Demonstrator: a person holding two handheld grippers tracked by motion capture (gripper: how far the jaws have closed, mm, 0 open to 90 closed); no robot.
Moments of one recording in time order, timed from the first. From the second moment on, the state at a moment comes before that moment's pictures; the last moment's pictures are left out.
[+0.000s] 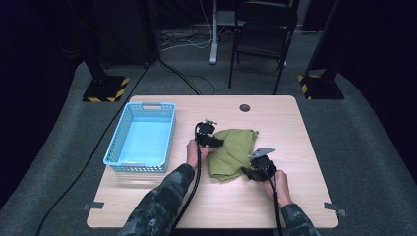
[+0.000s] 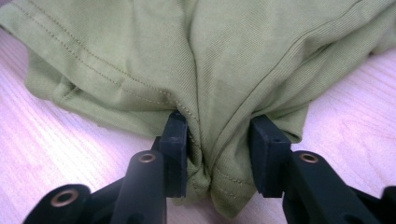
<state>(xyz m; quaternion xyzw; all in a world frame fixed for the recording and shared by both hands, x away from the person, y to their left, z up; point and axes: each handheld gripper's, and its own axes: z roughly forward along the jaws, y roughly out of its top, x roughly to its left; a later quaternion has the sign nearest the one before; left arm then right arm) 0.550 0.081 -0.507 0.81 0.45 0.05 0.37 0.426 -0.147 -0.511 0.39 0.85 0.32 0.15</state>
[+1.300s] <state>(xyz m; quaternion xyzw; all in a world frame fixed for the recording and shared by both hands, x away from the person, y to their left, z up) 0.544 0.092 -0.475 0.81 0.45 0.07 0.38 0.417 -0.139 -0.490 0.39 0.83 0.36 0.18</state>
